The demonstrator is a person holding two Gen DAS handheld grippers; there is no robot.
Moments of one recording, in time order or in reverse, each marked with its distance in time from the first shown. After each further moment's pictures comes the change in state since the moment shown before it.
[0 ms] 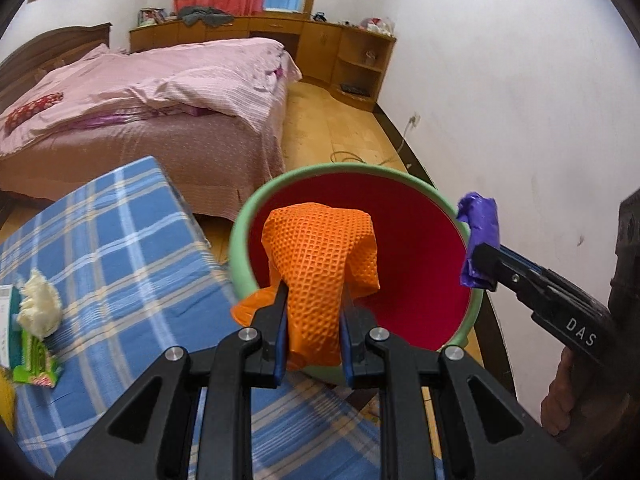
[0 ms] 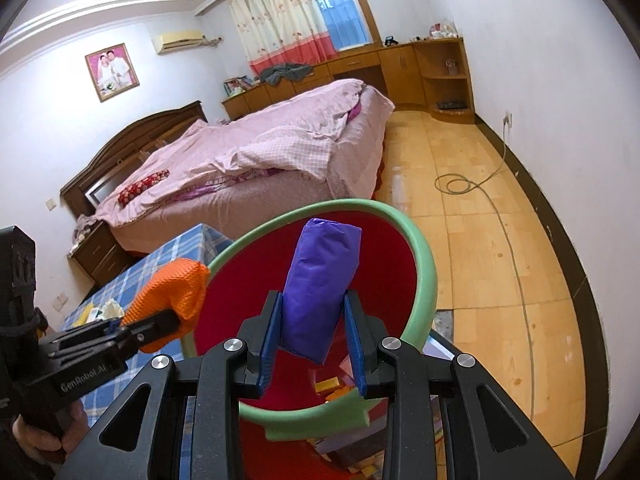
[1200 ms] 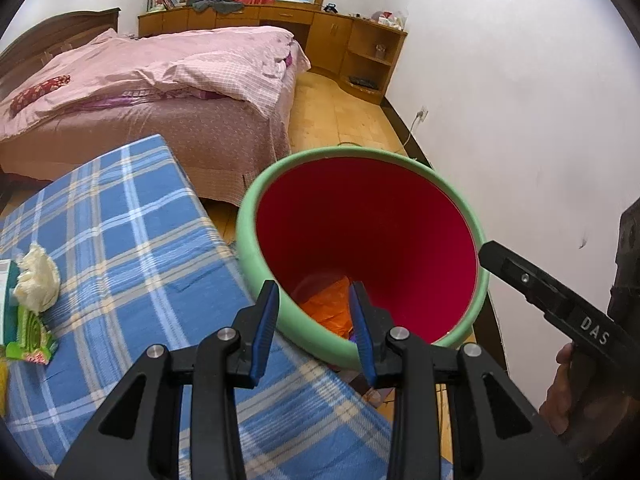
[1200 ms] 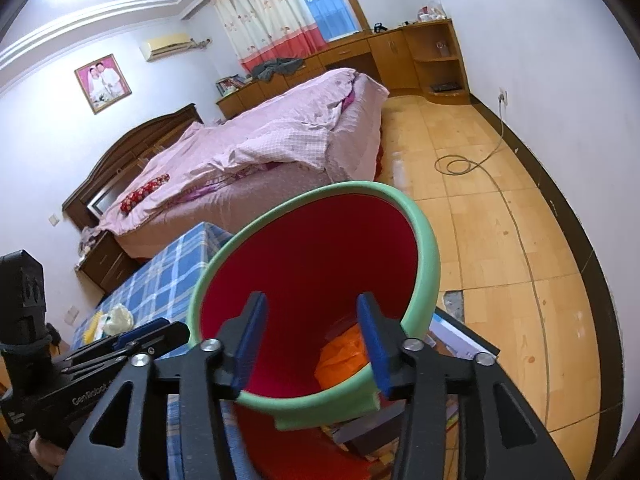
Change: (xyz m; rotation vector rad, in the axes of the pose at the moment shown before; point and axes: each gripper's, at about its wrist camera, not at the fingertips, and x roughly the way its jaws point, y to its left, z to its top) left arm -0.007 0.008 -0.012 -0.047 0.028 0.010; right arm -0.005 -0.007 -0.006 0.076 0.024 0.026
